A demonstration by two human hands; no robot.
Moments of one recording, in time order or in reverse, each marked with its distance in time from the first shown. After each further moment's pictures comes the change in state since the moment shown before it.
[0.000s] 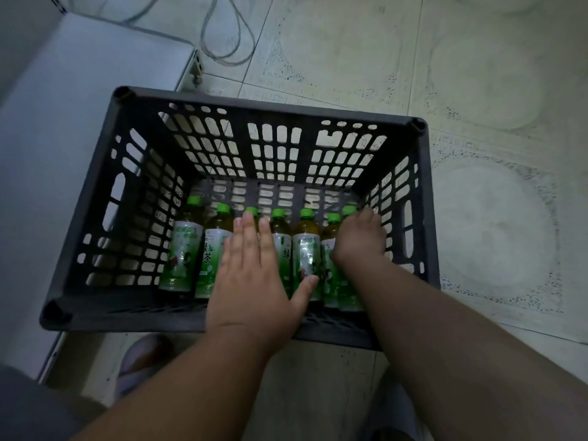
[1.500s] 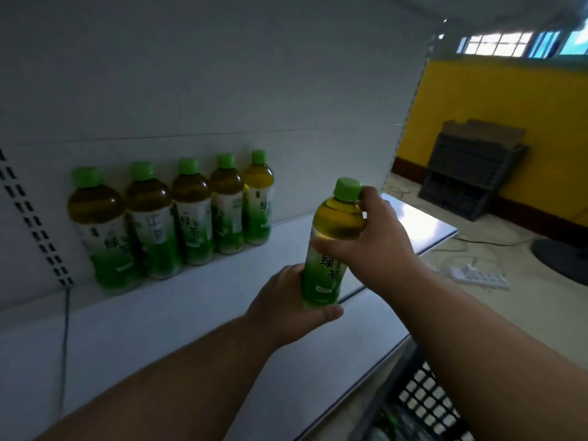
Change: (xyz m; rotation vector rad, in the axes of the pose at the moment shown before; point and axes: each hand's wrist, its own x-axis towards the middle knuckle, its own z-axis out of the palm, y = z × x) left_hand -0.109 -0.336 -0.277 -0.678 0.678 -0.183; right_hand -0.326 -0.349 -0.385 0.883 0.425 -1.238
